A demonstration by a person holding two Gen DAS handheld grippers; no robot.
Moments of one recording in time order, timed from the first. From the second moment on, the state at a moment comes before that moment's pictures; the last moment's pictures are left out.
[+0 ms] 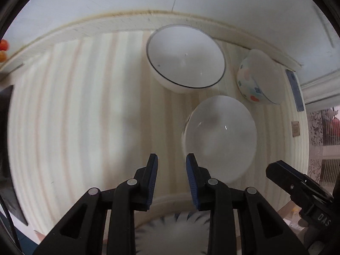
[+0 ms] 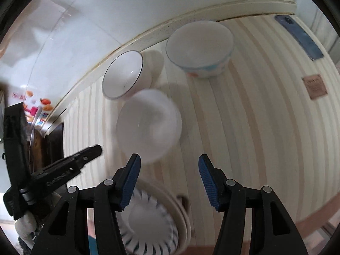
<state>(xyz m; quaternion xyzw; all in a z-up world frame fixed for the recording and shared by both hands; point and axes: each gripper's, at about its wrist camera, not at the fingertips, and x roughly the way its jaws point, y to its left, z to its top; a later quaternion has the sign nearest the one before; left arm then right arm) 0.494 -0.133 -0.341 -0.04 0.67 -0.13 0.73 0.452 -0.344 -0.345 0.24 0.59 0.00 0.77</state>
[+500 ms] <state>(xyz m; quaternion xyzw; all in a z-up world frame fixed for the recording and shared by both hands) 0.500 -0.168 -0.353 -0.04 0.66 -0.11 0.74 0.514 -0.347 -0.407 0.18 0.62 0.05 0.76</state>
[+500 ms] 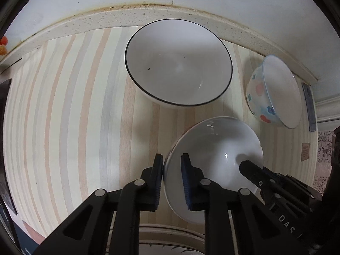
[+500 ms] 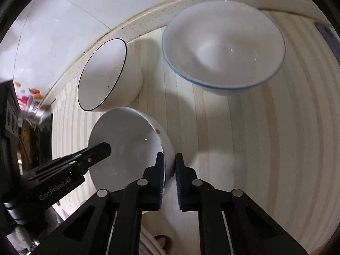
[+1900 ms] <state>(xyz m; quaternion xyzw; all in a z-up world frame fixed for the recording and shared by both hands) 0.344 -0.315 -0.348 0.08 0.68 -0.19 0.70 0.333 -0.478 -0.407 0.23 0.65 0.04 0.72</state>
